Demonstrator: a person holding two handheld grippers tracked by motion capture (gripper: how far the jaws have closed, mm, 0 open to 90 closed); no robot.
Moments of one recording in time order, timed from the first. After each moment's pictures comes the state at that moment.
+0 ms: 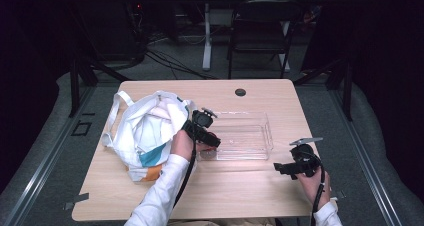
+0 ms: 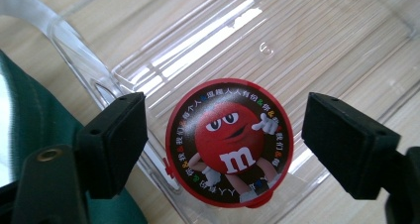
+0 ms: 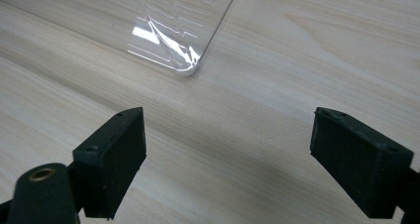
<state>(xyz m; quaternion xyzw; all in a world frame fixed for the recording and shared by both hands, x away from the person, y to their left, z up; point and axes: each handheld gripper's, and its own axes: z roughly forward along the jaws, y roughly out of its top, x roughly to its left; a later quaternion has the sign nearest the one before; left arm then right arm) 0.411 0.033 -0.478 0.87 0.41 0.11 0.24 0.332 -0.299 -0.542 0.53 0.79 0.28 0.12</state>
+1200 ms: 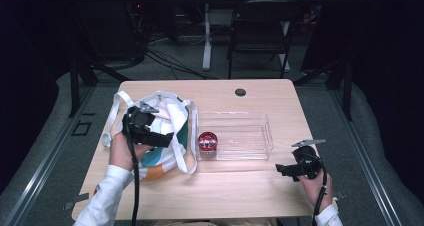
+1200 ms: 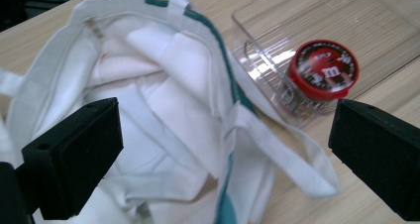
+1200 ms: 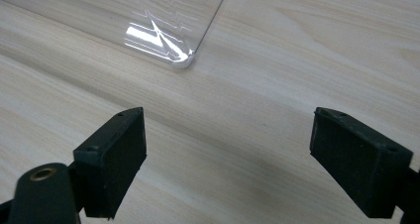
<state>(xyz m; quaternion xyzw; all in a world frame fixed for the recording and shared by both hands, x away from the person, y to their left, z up) 0.348 0.180 -0.408 0.82 0.45 0.20 0.29 0.324 -0.301 -0.539 0.54 0.79 0.27 0.13</state>
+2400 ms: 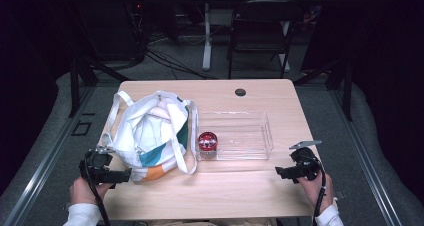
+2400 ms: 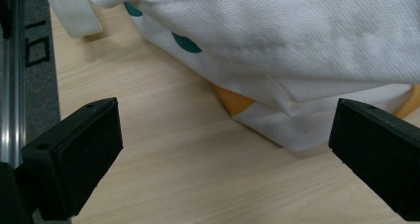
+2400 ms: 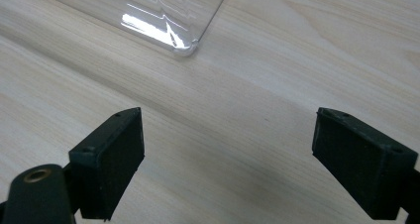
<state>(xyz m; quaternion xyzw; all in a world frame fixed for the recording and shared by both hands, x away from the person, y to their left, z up) 0.298 0.286 -0.514 0.77 0.57 0.19 0.21 0.322 -0.297 -0.542 0.51 0.81 0.25 0.14</state>
